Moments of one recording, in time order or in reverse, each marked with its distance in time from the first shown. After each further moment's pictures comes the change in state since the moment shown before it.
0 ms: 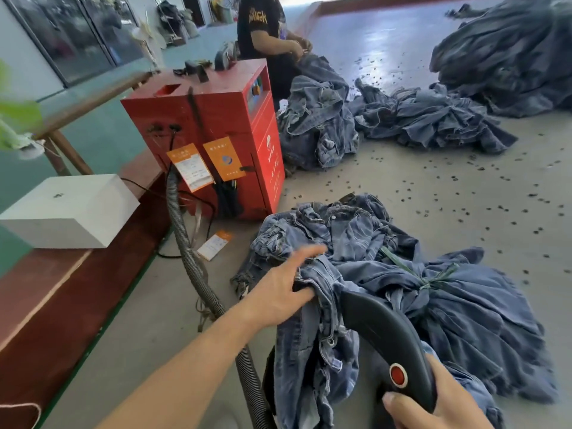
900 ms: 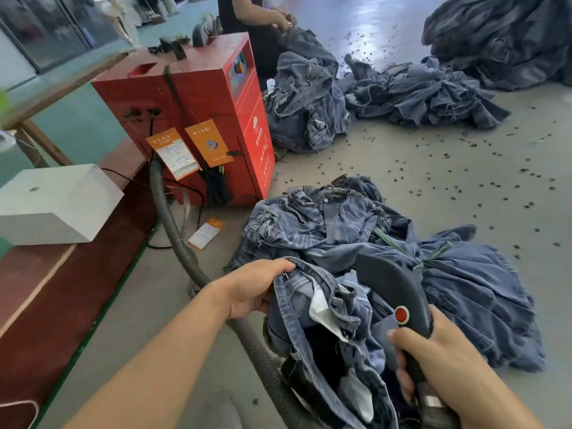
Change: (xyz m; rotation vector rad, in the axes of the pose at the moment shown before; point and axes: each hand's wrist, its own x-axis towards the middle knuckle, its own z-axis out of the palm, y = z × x) left_hand 0.014 -0.024 -0.009 -0.539 -0.255 -0.629; right_hand 0.042 0.013 -0.019 0.112 -0.047 0.173
